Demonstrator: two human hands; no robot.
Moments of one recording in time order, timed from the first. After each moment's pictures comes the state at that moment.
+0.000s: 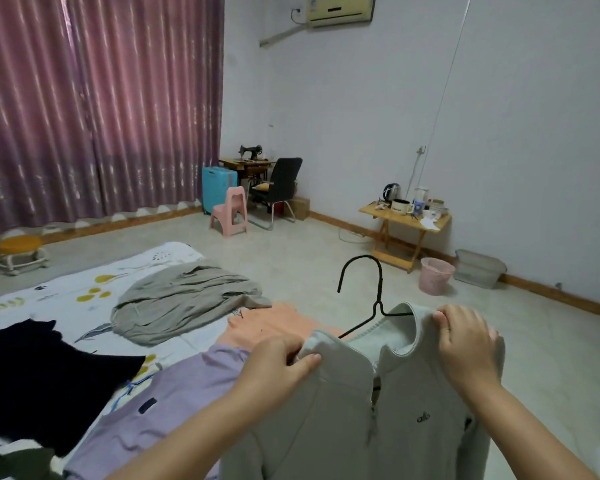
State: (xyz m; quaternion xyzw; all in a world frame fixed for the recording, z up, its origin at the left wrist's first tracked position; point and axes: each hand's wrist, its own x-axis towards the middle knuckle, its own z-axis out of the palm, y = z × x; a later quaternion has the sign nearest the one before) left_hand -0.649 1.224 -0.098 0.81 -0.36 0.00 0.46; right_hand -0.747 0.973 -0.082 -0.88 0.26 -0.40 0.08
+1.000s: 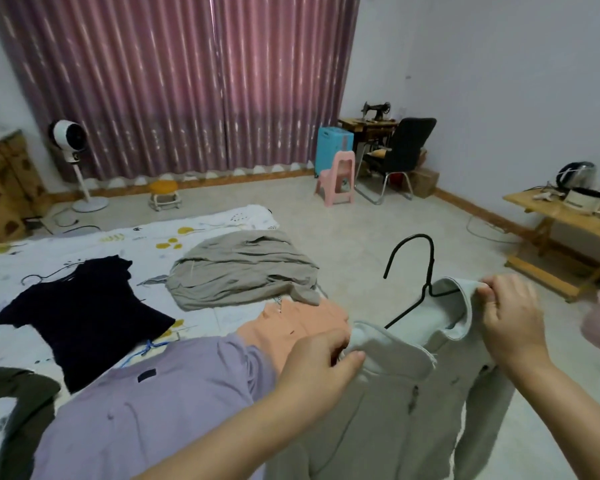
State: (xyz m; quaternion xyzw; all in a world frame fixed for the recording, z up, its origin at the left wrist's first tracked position) left_hand -0.496 0.959 -0.131 0.84 -0.16 0.01 0.52; right_hand -0.439 0.691 -0.121 -0.91 0.04 -0.37 0.18
